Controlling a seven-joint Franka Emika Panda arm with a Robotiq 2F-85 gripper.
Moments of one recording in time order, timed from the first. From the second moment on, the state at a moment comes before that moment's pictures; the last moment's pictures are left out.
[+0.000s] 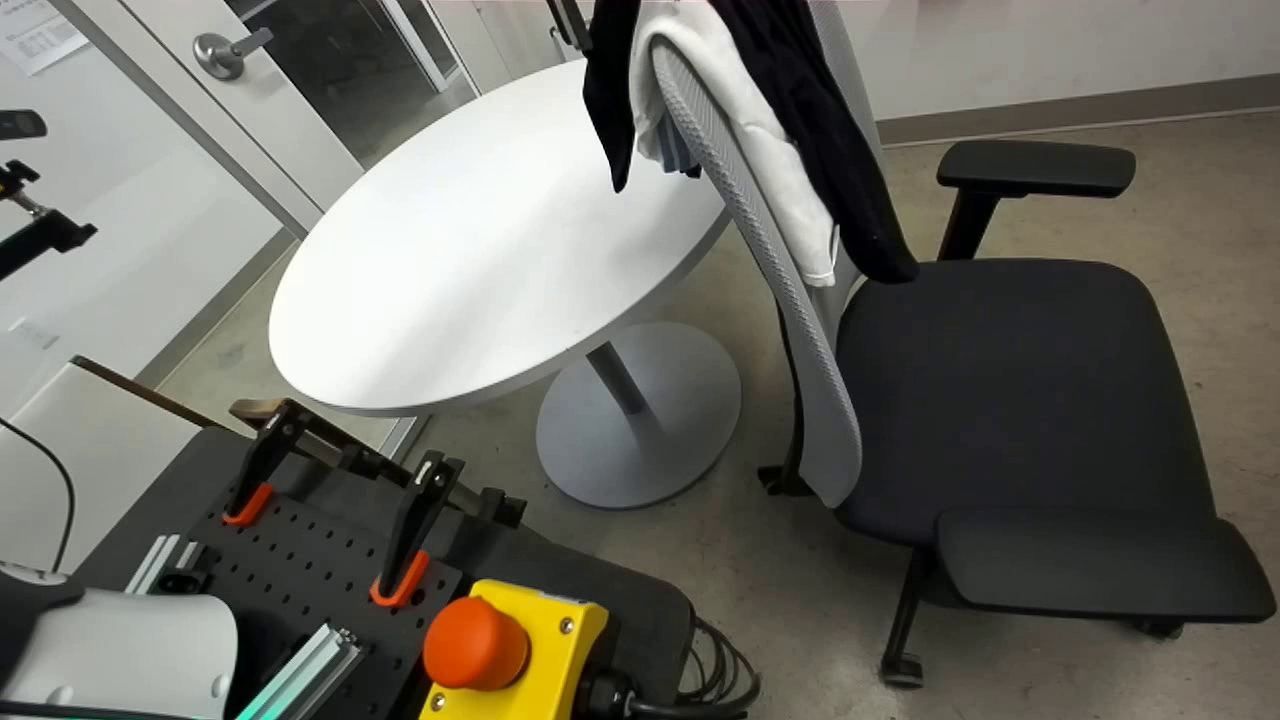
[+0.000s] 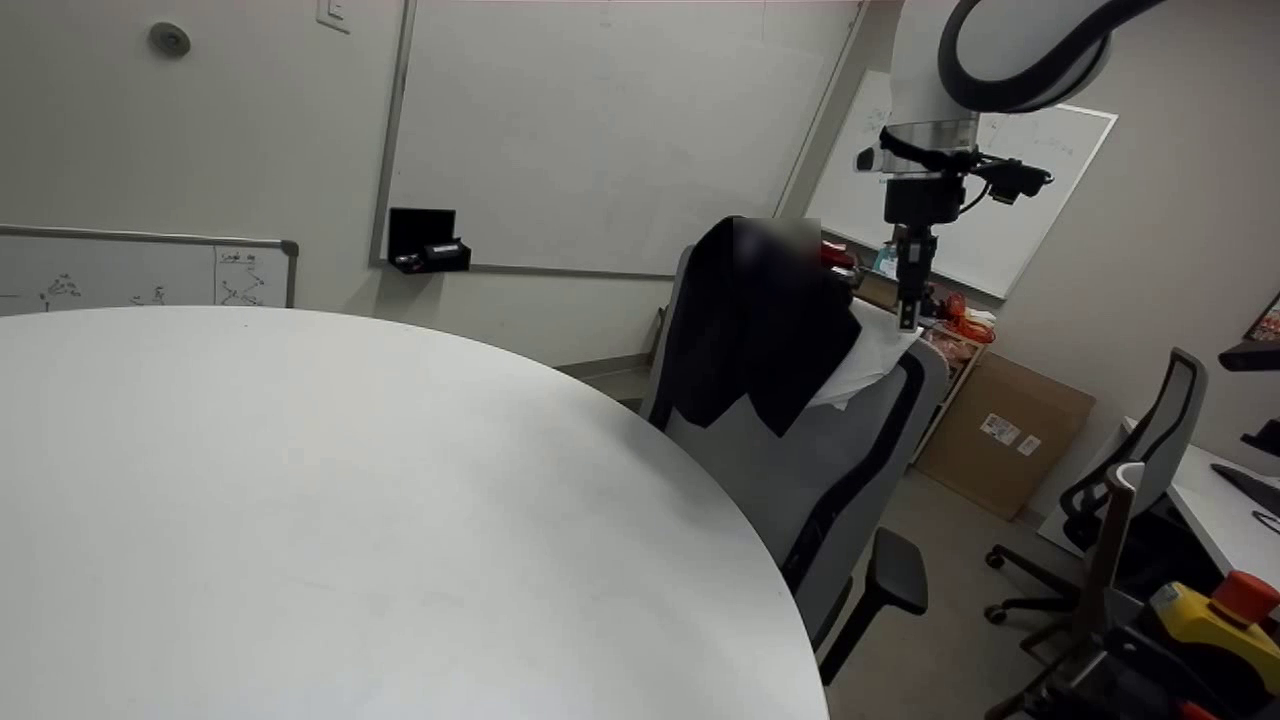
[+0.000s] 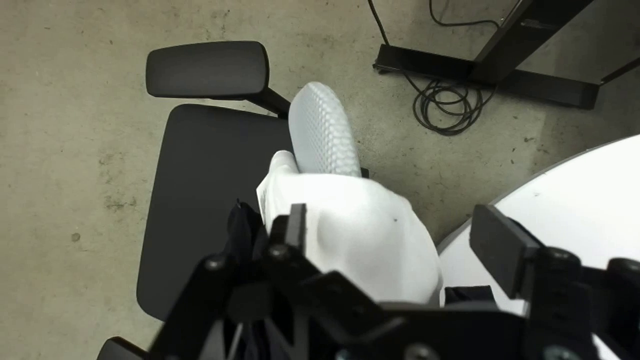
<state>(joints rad) -0.17 0.29 -0.12 -1.96 -0.34 2.01 -0.33</state>
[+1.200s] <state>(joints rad) -0.17 0.30 -0.13 -1.95 -0.38 2.02 -0.31</state>
